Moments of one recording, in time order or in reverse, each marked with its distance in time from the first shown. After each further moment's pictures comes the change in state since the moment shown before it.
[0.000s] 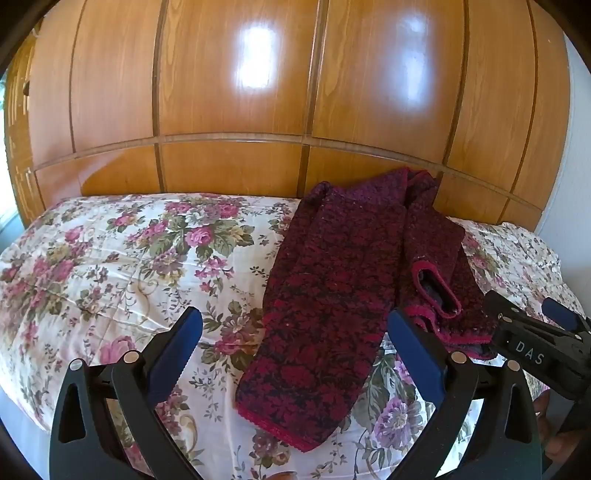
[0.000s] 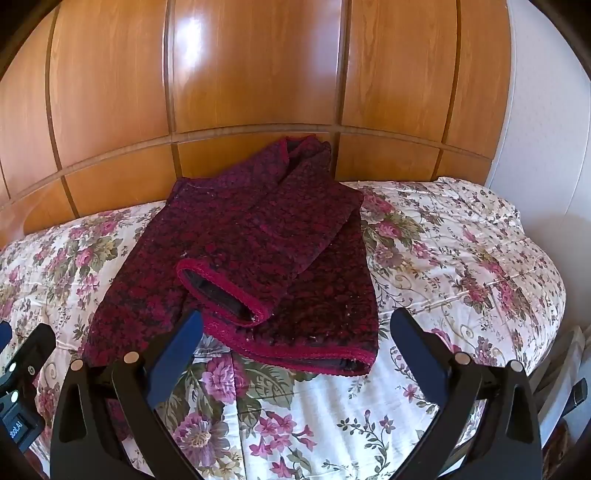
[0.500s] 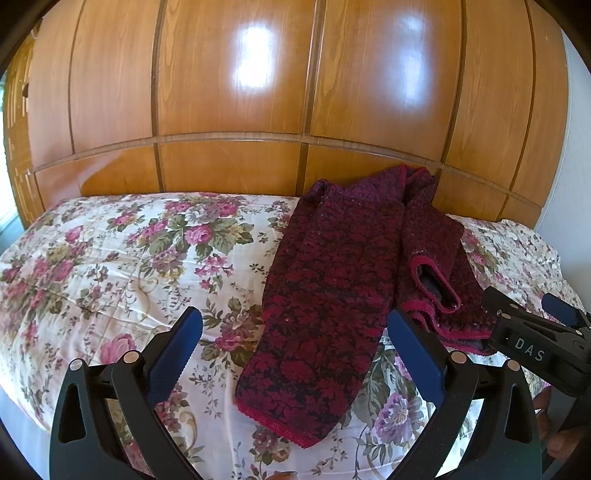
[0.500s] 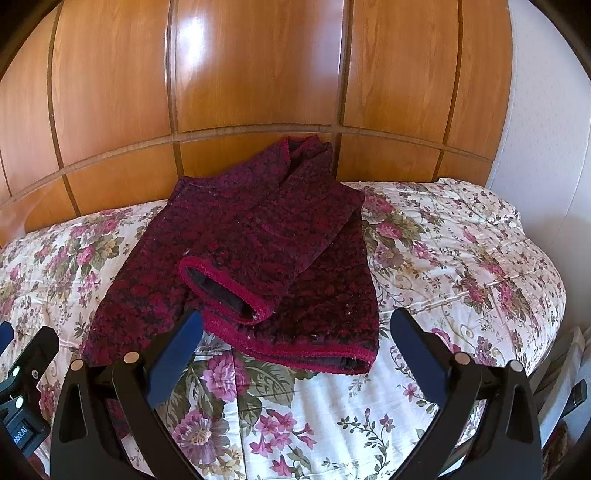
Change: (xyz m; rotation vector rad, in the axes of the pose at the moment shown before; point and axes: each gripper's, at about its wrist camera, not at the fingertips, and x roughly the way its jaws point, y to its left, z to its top) left arm -0.002 0.000 -0.005 0.010 0.000 0.000; right arm -0.001 0.004 -0.001 -0.010 0.004 -0.001
